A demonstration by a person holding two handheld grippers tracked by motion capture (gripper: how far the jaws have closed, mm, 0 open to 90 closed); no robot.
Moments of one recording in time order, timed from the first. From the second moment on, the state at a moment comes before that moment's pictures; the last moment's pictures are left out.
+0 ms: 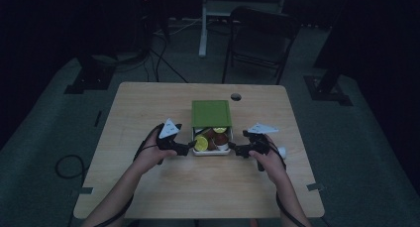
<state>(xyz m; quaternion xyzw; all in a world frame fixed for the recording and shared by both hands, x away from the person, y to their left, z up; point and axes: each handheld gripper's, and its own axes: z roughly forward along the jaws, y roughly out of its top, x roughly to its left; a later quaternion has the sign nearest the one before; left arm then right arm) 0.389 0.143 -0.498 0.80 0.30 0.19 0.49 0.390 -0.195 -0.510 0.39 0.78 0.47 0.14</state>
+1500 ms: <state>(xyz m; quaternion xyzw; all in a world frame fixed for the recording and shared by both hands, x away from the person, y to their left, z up) 0.414 0.133 -0.501 0.79 0.32 0.22 0.48 0.407 -0.184 -0.512 0.45 0.75 0.46 0.16</state>
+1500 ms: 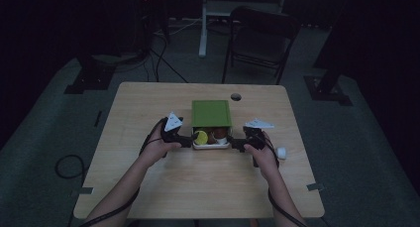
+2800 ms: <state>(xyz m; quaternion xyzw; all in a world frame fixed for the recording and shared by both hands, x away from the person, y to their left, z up) 0.384 0.147 -0.486 0.78 0.33 0.20 0.50 0.387 -0.188 -0.496 0.43 0.75 0.46 0.18</state>
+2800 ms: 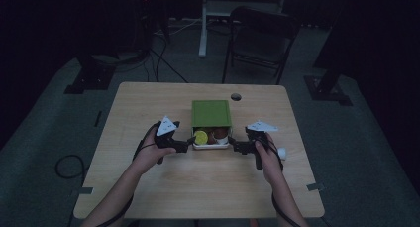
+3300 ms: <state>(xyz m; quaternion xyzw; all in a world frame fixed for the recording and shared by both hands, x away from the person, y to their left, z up) 0.374 0.165 -0.489 0.77 0.34 0.20 0.49 0.378 -0.200 -0.503 0.44 0.75 0.45 0.19</state>
